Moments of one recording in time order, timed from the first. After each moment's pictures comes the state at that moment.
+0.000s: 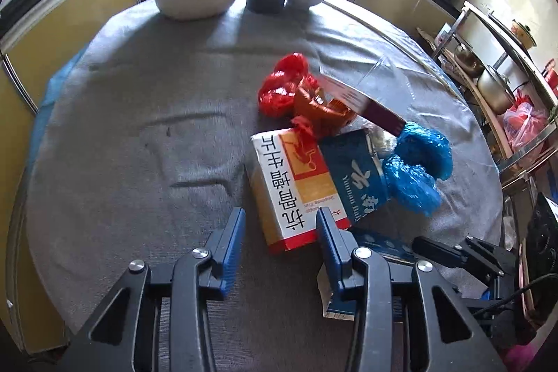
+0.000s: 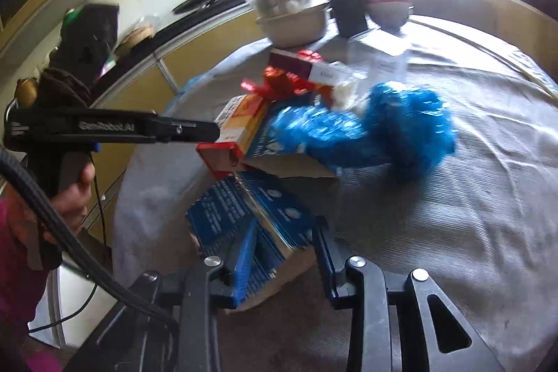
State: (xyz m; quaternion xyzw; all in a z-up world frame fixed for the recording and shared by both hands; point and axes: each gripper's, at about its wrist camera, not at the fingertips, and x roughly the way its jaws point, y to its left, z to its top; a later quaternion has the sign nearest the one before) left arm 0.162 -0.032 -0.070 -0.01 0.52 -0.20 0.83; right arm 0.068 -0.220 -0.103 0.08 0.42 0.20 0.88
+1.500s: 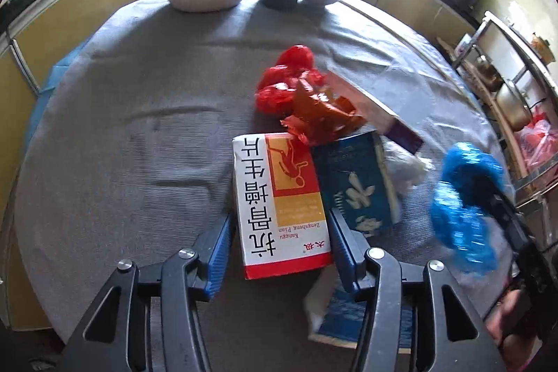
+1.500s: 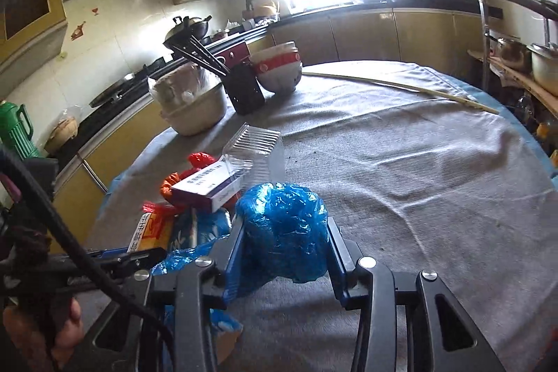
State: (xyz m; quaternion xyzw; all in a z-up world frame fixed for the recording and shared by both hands) left arm 0.167 -0.052 -0.087 -0.02 0.52 -0.14 0.84; right arm 0.081 -0.268 -0.066 0.15 0.32 0.01 0.93
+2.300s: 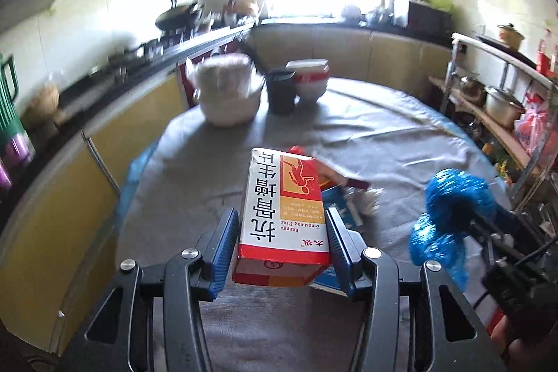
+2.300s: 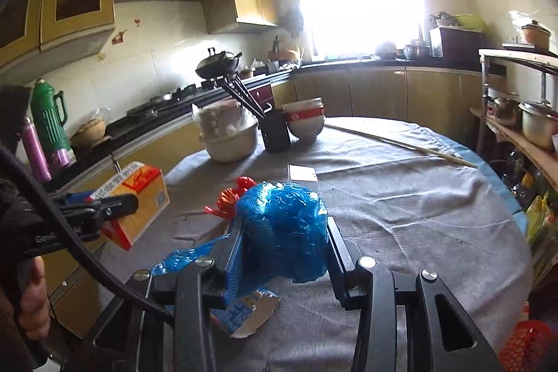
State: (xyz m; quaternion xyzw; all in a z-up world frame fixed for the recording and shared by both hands) left arm 0.049 -0.054 0.030 0.07 0.33 -0.12 0.94; right arm -0.009 -0.227 -0.011 0.09 0.23 0.02 0.97
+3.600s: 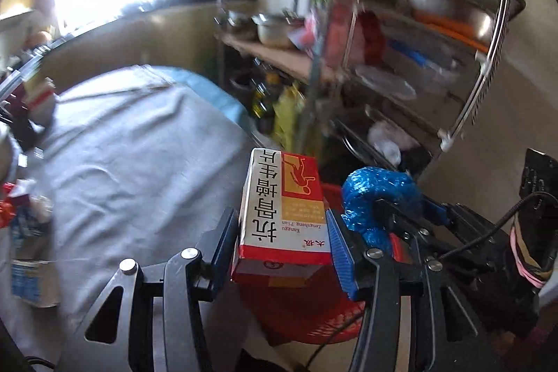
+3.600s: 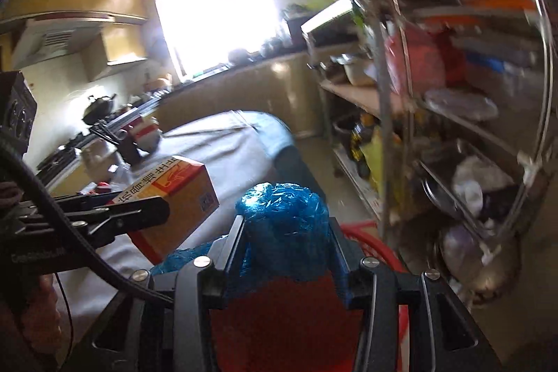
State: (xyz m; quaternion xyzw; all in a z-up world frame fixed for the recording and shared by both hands) left arm -0.111 -0.334 -0.027 0.15 0.37 -0.48 0.79; right arm -0.256 -0.440 -0.059 0.19 0.23 -0.21 0.93
